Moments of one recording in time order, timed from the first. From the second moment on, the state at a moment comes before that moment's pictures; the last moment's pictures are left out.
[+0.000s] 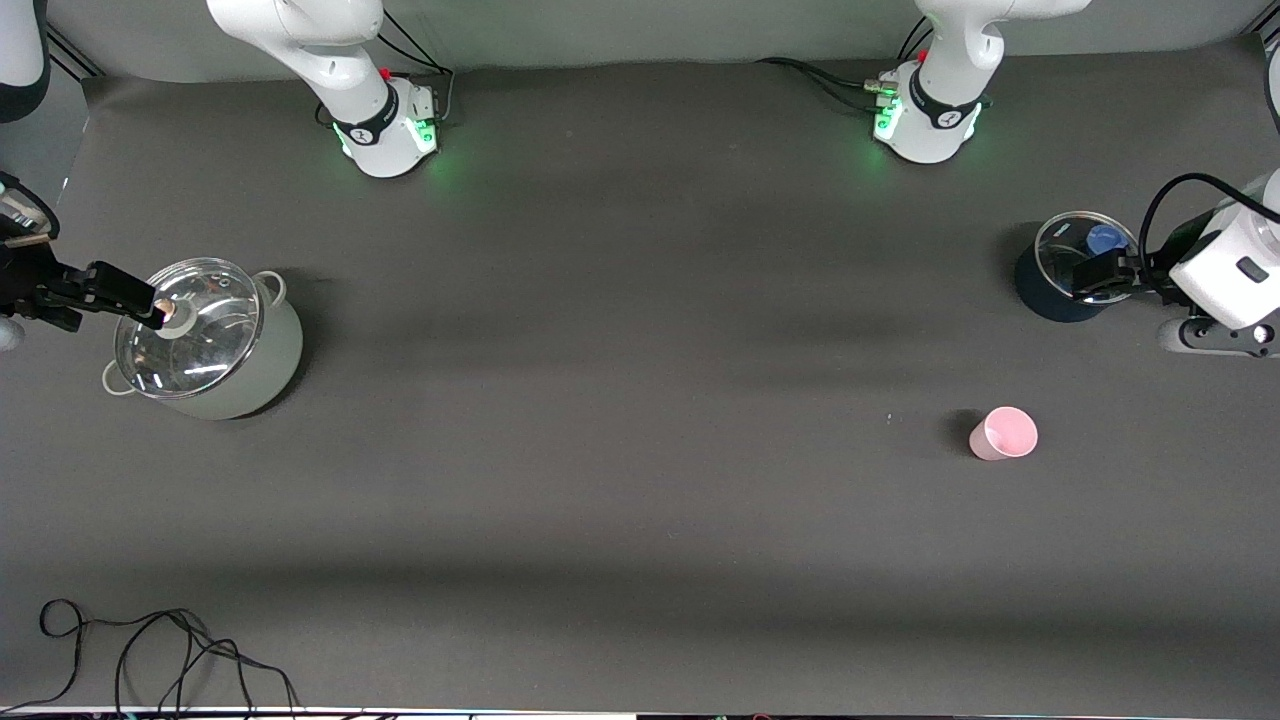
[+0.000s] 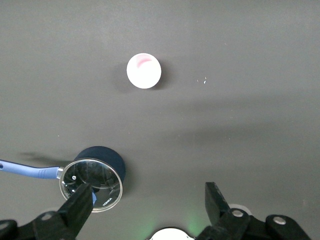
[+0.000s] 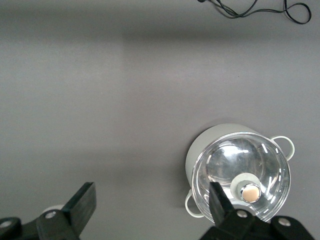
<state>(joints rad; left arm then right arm) -0.04 0.08 0.01 -1.59 0.02 1.50 0.04 -0.08 0.01 0.02 -1.61 0.00 1.65 -0.04</state>
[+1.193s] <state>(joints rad) -0.03 0.09 0.01 -1.59 0.02 1.53 0.05 -0.08 0.01 0.02 -1.61 0.00 1.65 -0.04</state>
